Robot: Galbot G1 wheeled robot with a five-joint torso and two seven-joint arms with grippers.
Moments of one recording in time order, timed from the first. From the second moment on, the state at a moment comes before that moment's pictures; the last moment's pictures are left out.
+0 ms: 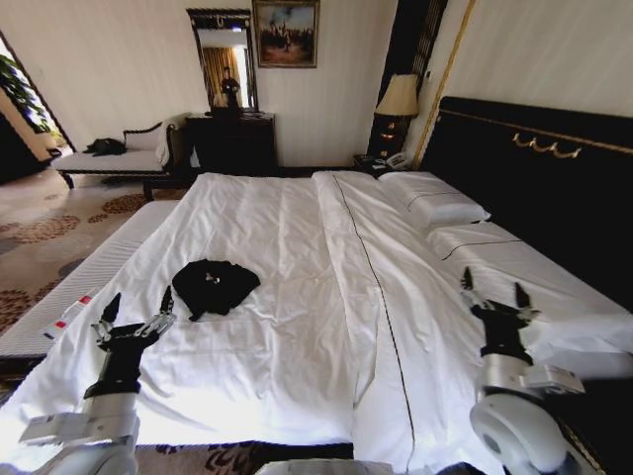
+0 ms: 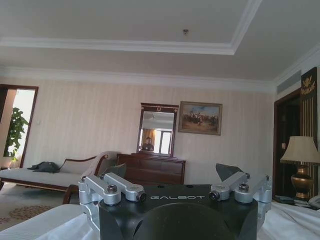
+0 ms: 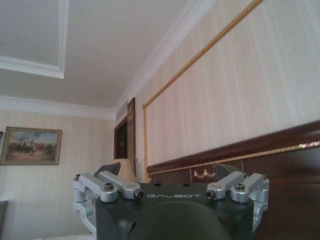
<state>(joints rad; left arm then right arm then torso) 1.87 -1.39 -0.90 -2.47 -0.48 -0.13 -0.04 -1.78 0.91 0.84 2.30 0.48 0.33 0.70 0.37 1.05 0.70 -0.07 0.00</state>
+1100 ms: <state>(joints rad) 1.85 -1.36 -0.86 -2.49 -0.46 -0.06 -0.01 -1.88 1.18 0.87 2.38 0.44 0.22 0.09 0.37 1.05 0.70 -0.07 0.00</state>
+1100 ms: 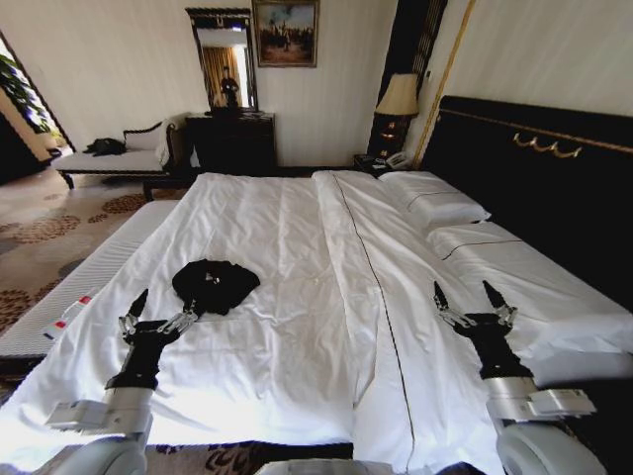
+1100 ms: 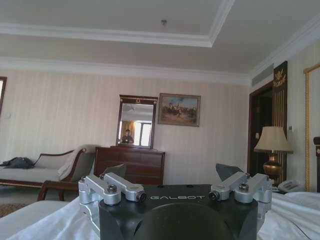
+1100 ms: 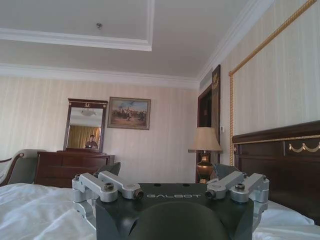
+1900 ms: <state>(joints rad) 1.77 -1.33 -0.86 -2.45 -0.49 -0.07 -0.01 -1.87 1.26 0.84 2.35 0.39 0.24 0.06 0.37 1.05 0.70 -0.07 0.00</state>
